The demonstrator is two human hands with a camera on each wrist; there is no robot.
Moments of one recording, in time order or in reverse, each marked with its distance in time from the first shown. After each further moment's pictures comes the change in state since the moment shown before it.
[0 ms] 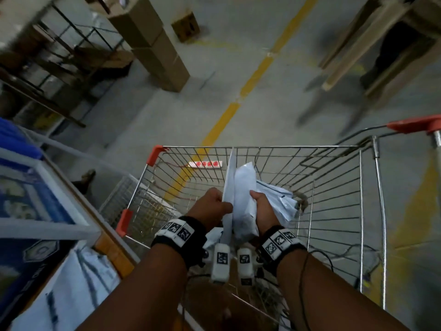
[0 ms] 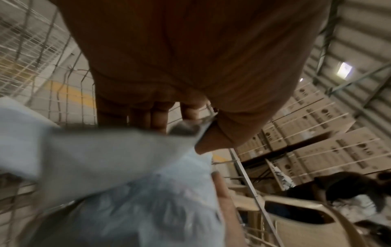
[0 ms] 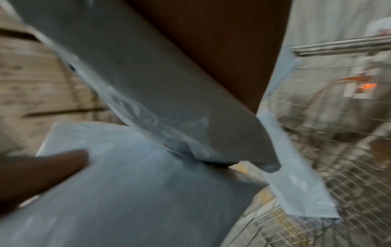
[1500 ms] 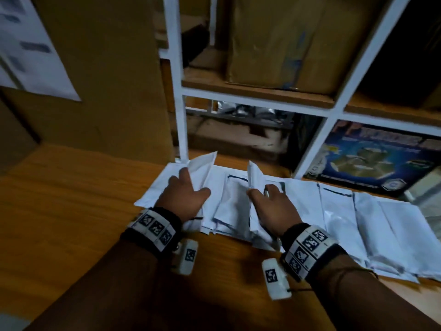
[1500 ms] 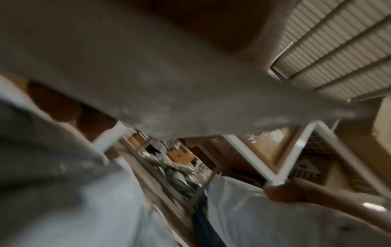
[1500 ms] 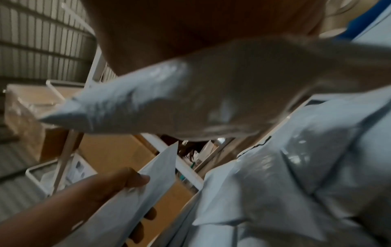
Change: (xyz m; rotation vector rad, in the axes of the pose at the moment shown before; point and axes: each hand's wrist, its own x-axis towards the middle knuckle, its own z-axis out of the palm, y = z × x) left_hand -0.669 -0.666 -0.274 -0.299 1.128 -0.289; right_hand -0.331 0.738 0.204 -2.227 -0.622 -0.710
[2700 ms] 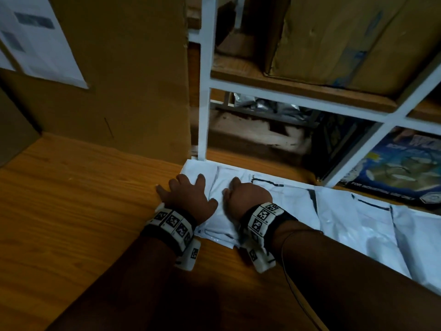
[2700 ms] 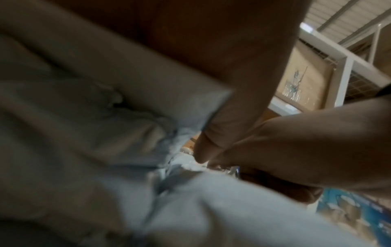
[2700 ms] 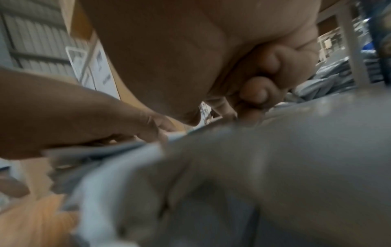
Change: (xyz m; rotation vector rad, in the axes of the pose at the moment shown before) left_hand 0.081 -0.066 0.022 0.666 0.091 0.010; right_hand 0.099 -0.082 0.119 -0.702 -0.128 -0.172
